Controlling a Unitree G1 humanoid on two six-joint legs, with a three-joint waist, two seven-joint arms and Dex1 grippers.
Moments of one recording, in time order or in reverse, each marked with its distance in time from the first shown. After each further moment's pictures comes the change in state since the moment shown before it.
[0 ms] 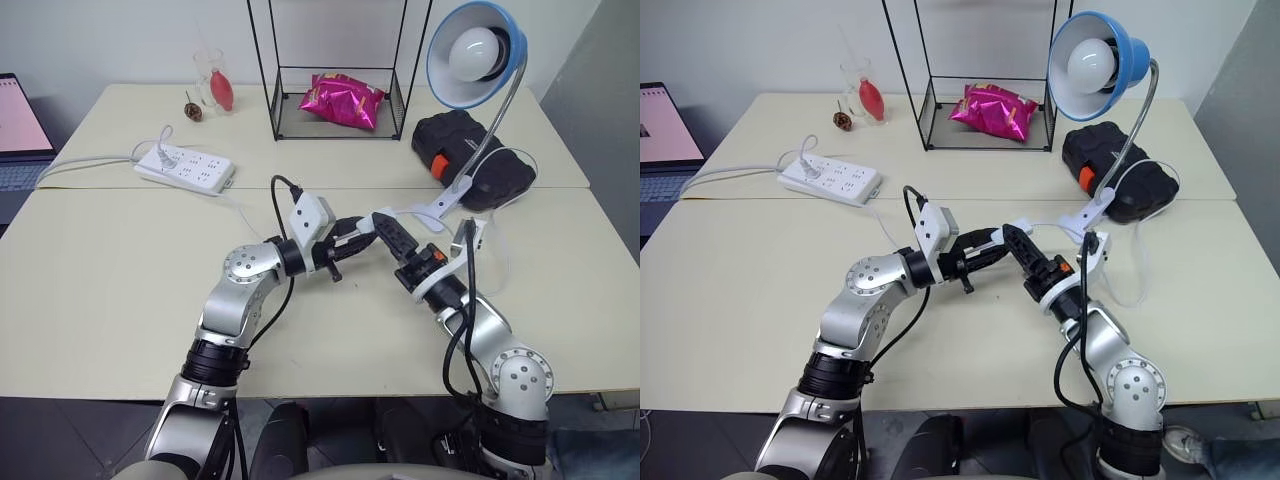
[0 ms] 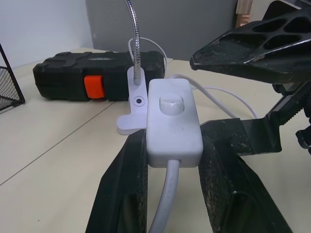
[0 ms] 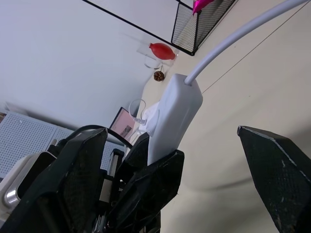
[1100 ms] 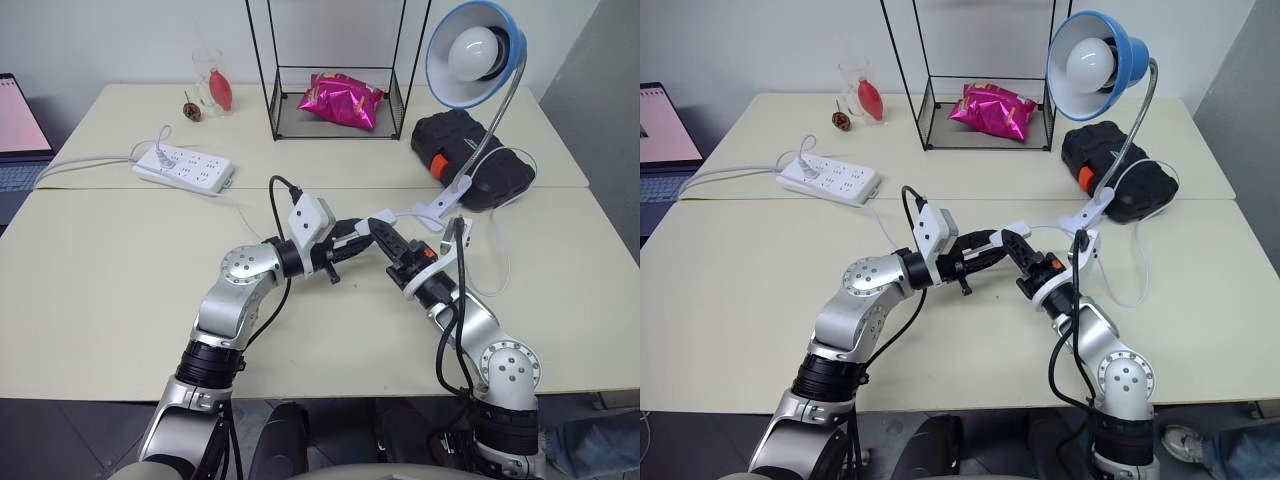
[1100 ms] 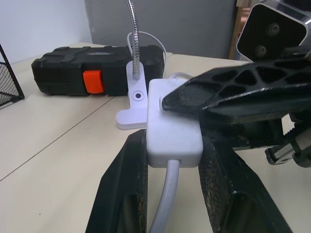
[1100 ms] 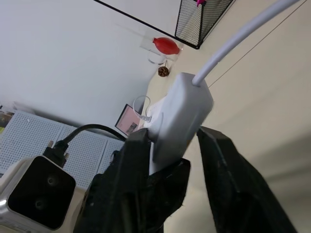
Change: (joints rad) left arm 0.009 0.028 -0.016 -0.029 -0.006 0.017 0.003; right arm -0.030 0.001 0.040 0.061 0.002 -0.025 0.030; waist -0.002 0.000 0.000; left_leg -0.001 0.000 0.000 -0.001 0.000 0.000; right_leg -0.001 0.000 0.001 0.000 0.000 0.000
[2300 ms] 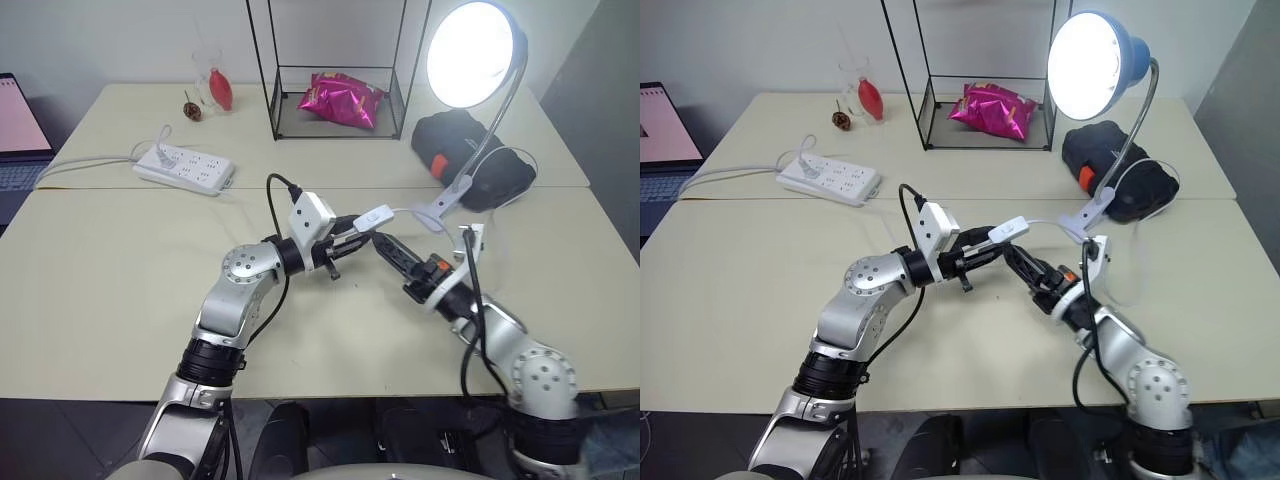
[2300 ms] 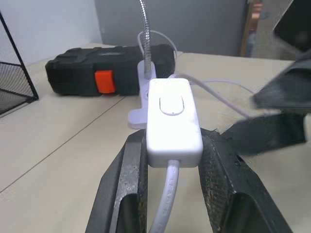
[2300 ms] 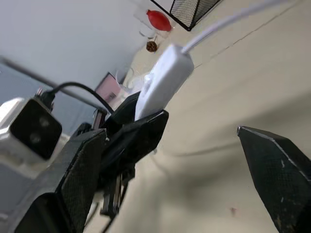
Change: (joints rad) left arm -0.020 0.019 -0.013 0.081 0.045 -0.084 0.041; right arm 0.057 -0.388 -0.003 -0.143 0.005 0.108 0.118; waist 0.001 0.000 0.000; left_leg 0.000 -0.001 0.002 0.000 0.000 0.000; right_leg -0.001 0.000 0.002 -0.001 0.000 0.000
